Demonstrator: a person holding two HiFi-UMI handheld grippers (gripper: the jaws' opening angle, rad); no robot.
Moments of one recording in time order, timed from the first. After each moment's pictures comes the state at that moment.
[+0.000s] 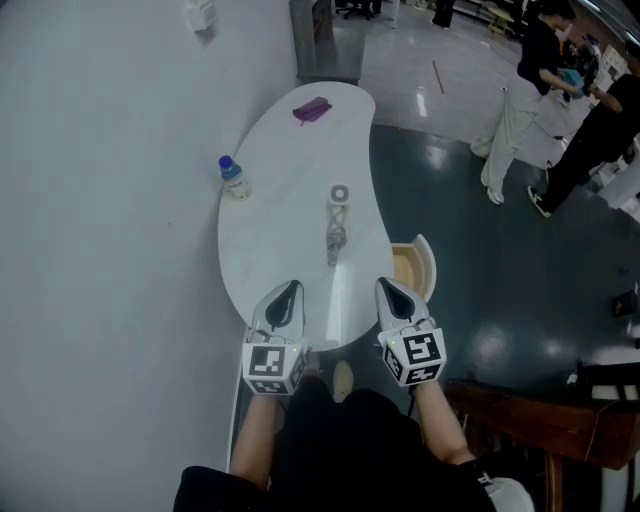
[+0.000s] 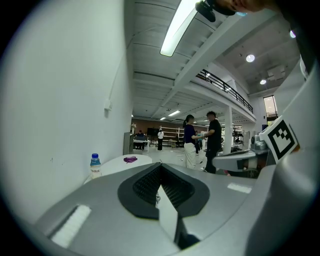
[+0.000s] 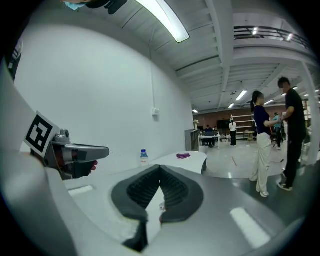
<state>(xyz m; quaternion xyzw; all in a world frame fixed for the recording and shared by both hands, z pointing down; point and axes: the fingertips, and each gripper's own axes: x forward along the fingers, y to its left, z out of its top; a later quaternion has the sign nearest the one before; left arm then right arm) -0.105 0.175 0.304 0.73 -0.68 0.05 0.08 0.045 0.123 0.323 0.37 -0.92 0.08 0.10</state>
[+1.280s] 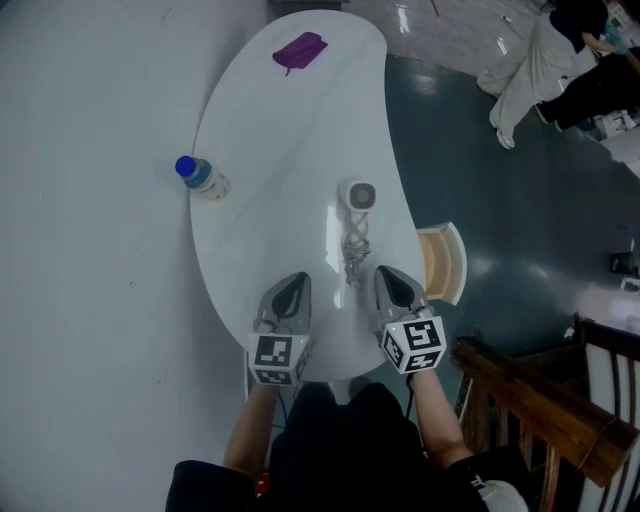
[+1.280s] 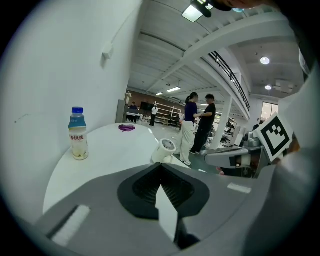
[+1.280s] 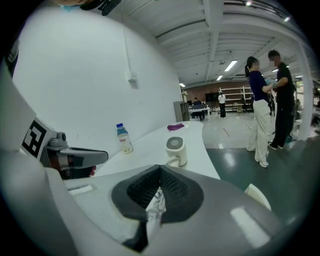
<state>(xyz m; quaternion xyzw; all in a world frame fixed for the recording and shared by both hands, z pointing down) -0.202 0.015 0.473 0.76 -0.61 0.11 0.22 -0.061 -0.025 0.485 0.40 -0.87 0.20 0.19</state>
